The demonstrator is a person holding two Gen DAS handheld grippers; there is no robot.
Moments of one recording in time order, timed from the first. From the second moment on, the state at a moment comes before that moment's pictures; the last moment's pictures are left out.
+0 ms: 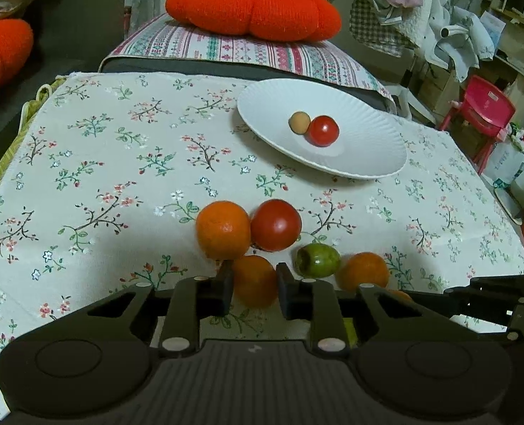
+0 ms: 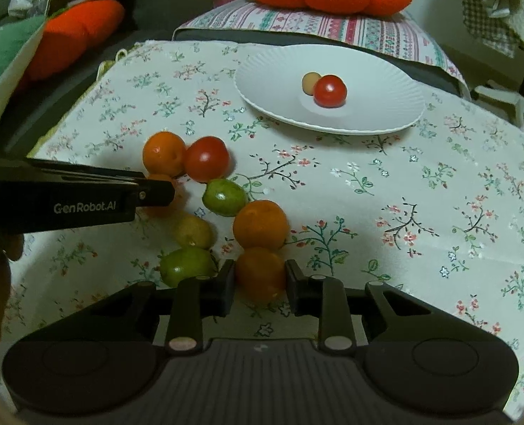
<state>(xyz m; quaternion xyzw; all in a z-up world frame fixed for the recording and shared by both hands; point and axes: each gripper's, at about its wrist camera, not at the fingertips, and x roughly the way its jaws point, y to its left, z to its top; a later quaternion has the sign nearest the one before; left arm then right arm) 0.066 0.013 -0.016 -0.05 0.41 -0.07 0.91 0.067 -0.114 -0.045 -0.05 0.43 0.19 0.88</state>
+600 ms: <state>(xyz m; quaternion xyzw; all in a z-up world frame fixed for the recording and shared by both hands) 0.068 0.010 -0.023 -0.05 0.43 -0.08 0.90 0.068 -0.116 -0.044 -0.03 0.43 0.19 0.88</state>
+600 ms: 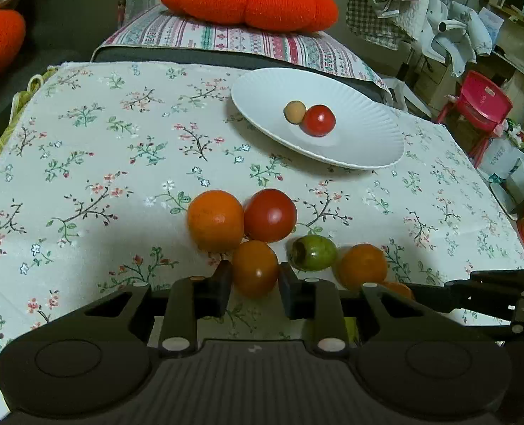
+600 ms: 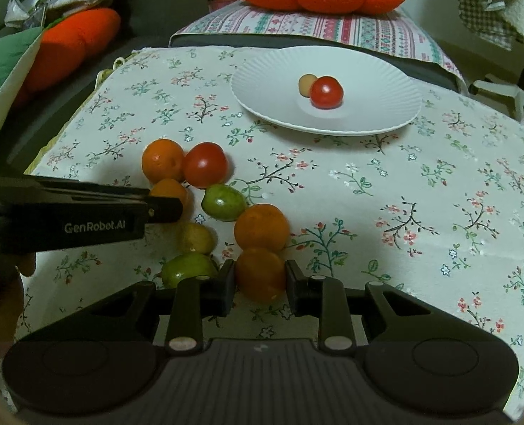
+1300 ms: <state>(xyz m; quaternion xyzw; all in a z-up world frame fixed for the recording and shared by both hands) 0.065 0.010 -0.008 -0.05 0.39 -0.08 0.92 0.065 -0.121 -0.032 -0.01 0.39 0.19 0.90</state>
